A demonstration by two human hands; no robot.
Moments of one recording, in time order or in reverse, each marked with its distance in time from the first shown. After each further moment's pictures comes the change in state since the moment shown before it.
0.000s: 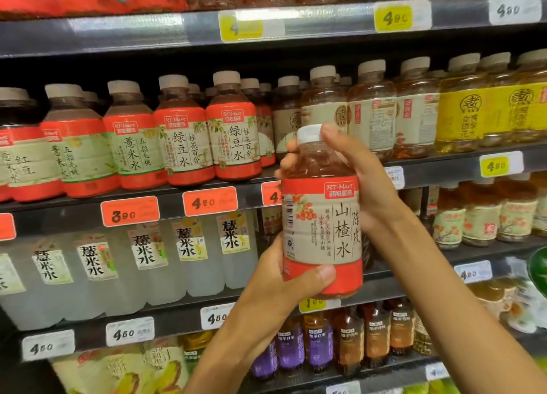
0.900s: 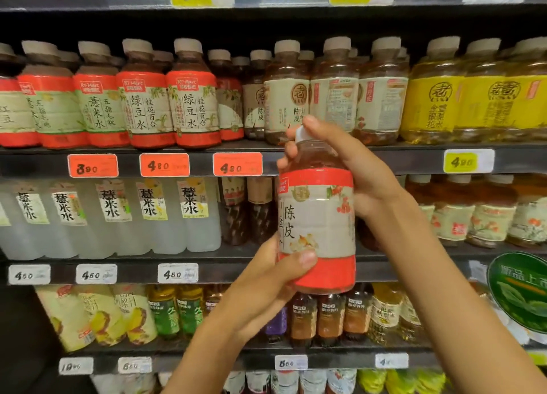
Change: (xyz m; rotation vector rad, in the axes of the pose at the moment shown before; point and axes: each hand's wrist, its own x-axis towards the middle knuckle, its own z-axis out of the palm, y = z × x) left_hand 0.012 -0.021 0.100 -0.250 0.032 -0.104; right_hand -0.044 -0.038 -0.065 0.056 -0.062 0.177
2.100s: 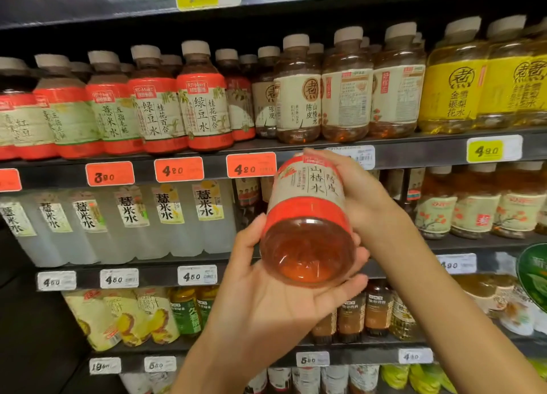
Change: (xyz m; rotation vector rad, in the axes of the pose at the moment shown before) left_hand -0.025 0.019 -0.002 -0.646 -0.086 -0.114; right_hand 0.010 0.029 0.005 0.233 0.324 0.174
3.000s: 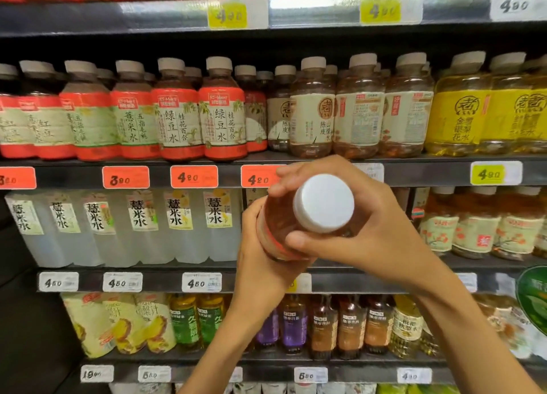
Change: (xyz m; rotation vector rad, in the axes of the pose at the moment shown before) left_hand 0.041 0.015 -0.054 1.149 0.449 0.826; right_hand -0.061 0.012 0.027 -1.009 -0.381 -0.880
